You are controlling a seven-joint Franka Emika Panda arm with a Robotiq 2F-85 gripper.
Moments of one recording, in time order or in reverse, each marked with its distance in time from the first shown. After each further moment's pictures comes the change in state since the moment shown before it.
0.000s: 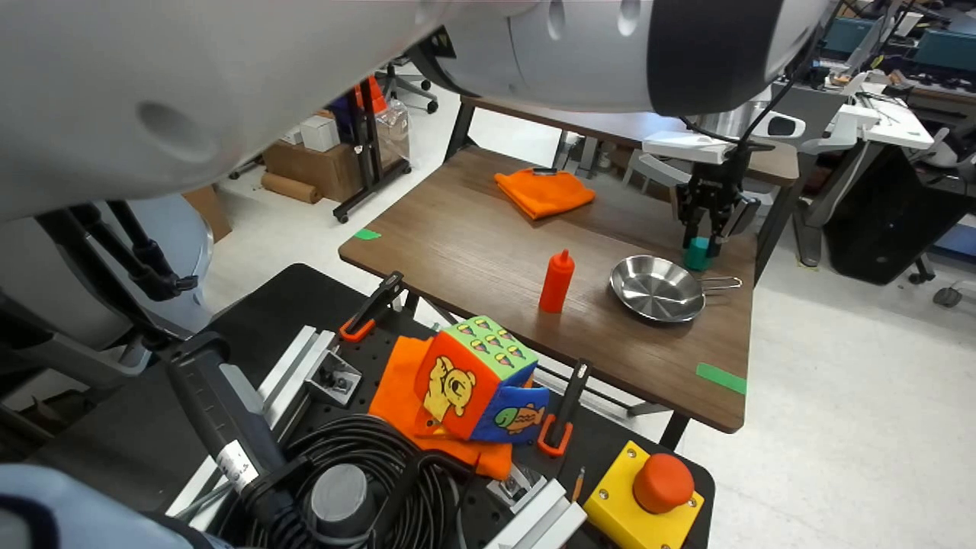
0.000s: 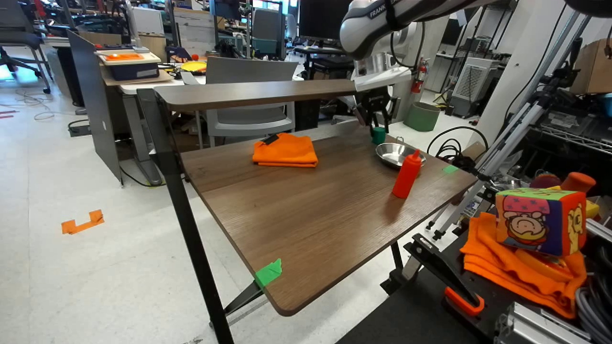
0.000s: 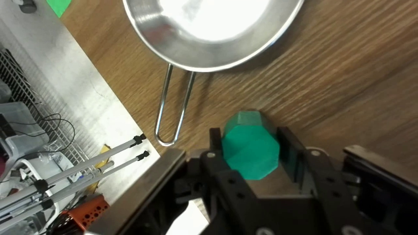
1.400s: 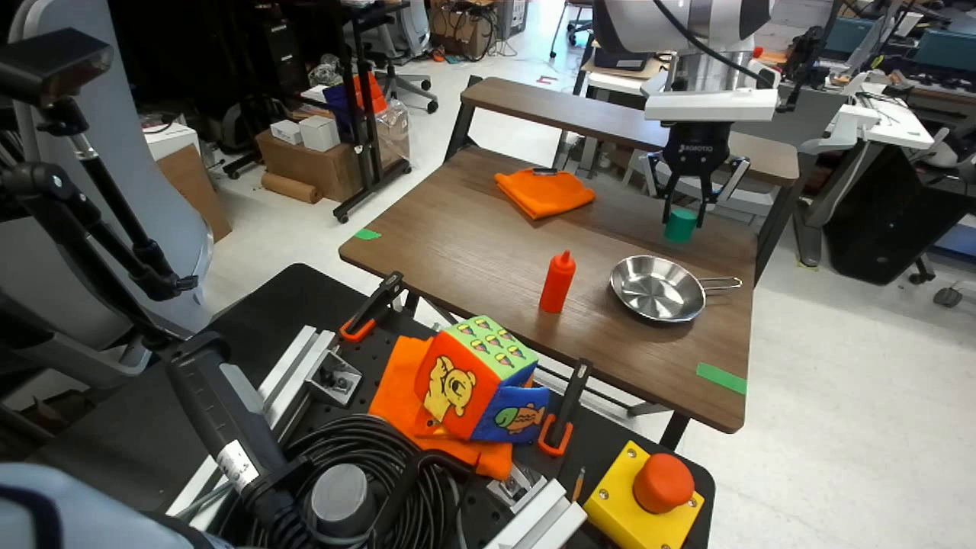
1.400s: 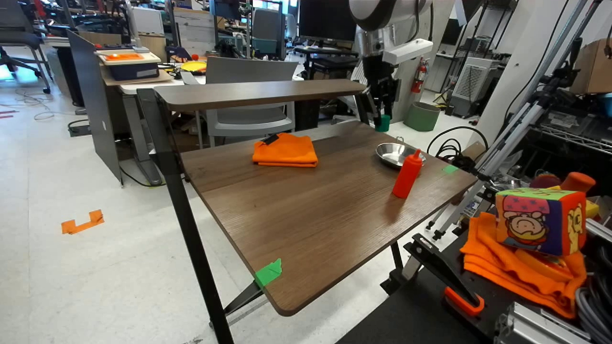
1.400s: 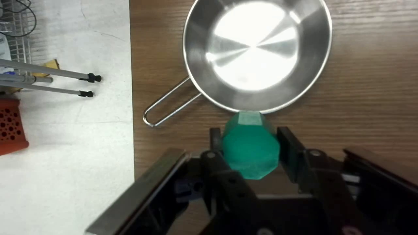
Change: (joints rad) arm 0.042 -0.409 0.095 -0.596 -0.128 0.210 -0.554
